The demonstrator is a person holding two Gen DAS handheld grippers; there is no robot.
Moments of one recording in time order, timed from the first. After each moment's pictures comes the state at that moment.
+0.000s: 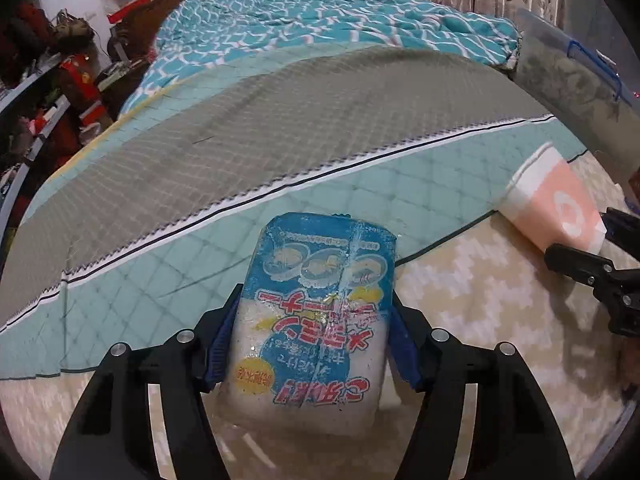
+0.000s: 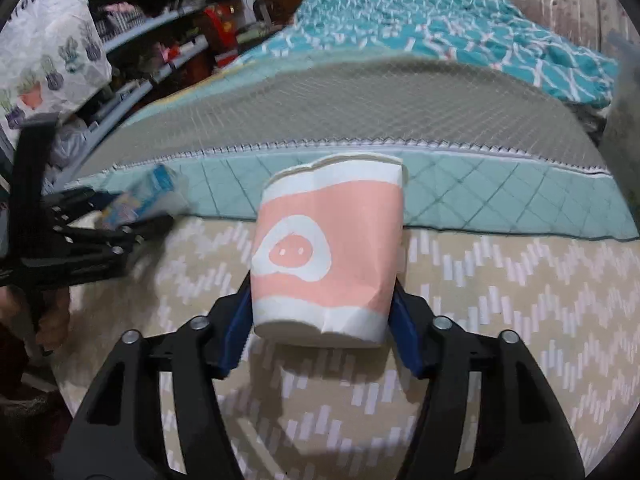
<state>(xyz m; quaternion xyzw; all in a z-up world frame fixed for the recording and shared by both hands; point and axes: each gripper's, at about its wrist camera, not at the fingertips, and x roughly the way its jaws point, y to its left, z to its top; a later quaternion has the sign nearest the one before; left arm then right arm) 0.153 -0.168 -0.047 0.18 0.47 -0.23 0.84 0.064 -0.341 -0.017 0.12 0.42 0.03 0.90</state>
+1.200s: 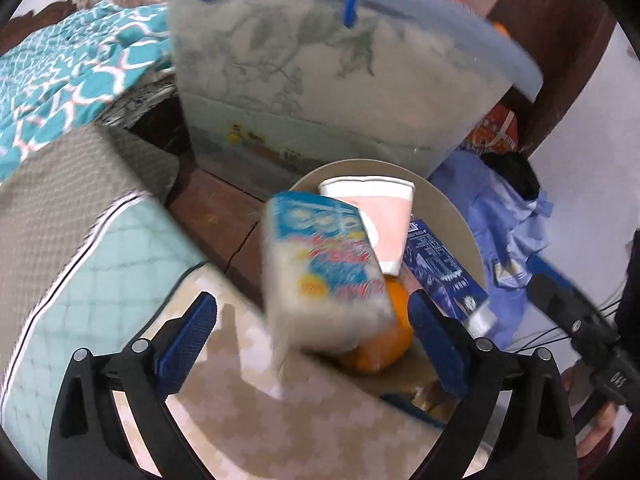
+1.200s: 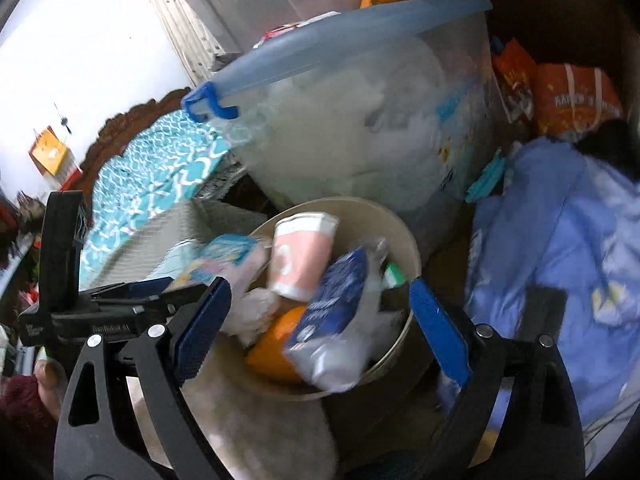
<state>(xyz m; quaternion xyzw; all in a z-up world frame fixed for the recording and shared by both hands) 0.040 -0.589 -0.044 0.20 0.46 -0.54 0.68 -0.197 -0.622 0.014 0.33 0.23 -0.34 0.85</state>
